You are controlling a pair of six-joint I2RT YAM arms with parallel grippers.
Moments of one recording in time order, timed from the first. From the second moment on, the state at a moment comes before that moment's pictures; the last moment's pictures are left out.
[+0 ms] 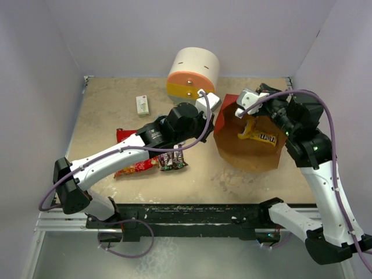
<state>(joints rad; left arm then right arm) -1.00 1.50 1.42 -0.31 -0.13 -0.19 0.33 0.99 1.42 -0.55 -0.04 -1.20</state>
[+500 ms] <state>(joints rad) -1.05 1.53 1.29 -0.24 -0.06 -0.27 0.32 0.84 0.91 -0.42 -0.25 -0.69</state>
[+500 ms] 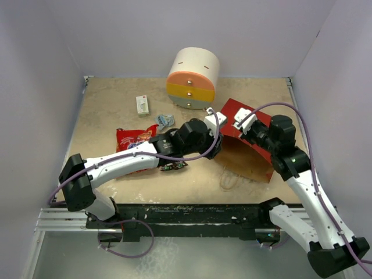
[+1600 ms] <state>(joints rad) -1.13 2.27 1.46 0.49 -0.39 0.05 0.32 0.88 1.07 -0.49 -0.26 -0.46</state>
